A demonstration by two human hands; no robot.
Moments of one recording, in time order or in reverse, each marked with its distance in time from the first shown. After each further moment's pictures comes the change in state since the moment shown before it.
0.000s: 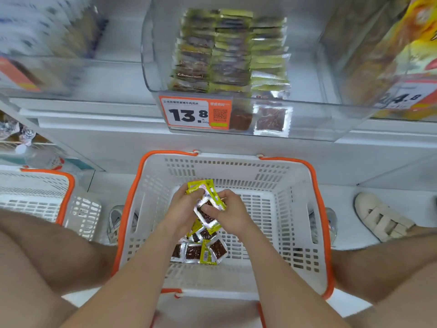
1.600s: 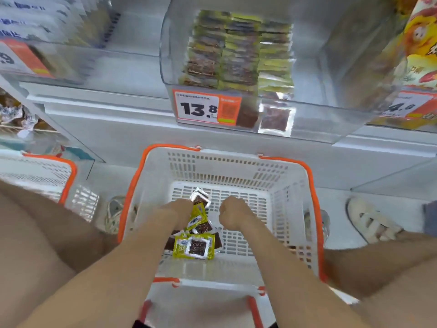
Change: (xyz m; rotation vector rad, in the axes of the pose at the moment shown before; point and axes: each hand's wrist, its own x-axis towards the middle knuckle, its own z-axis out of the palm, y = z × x) left_hand 0.034 -0.014 -0.051 1.956 -0.358 -0.072; right_hand -0.008 -0.028 -0.017 -0.904 -0.244 0.171
